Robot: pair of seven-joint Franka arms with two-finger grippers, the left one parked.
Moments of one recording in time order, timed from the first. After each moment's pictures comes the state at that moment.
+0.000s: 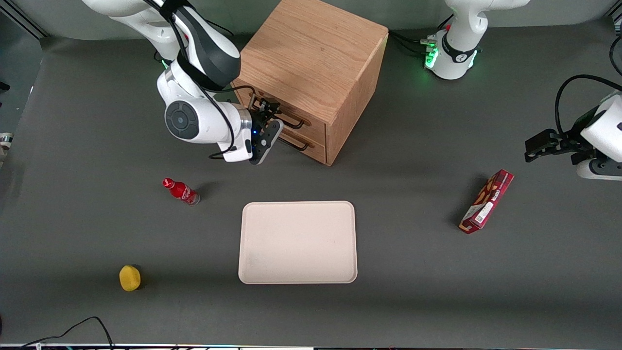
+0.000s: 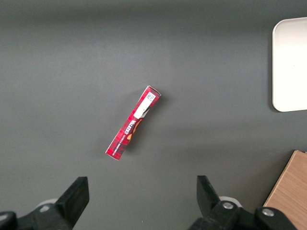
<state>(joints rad) -0.01 0.27 0.62 -1.86 0.37 1.87 -0.38</state>
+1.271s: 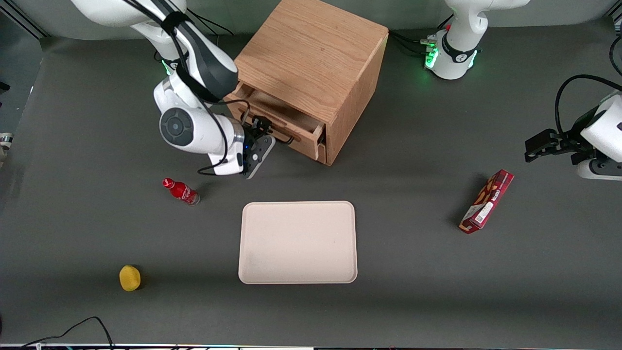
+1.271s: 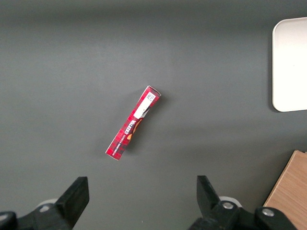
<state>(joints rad) -0.03 0.33 0.59 -1.82 0.22 1.95 -0.38</state>
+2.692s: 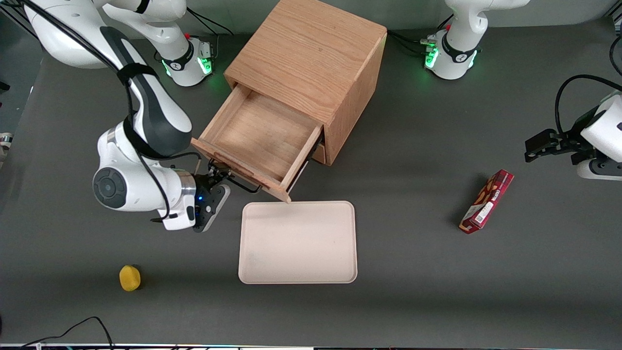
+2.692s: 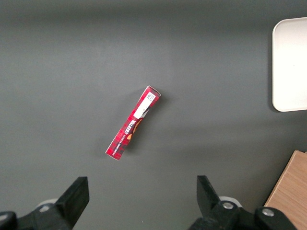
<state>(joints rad) -0.04 0.54 0.42 -1.47 0.11 1.79 -0.60</state>
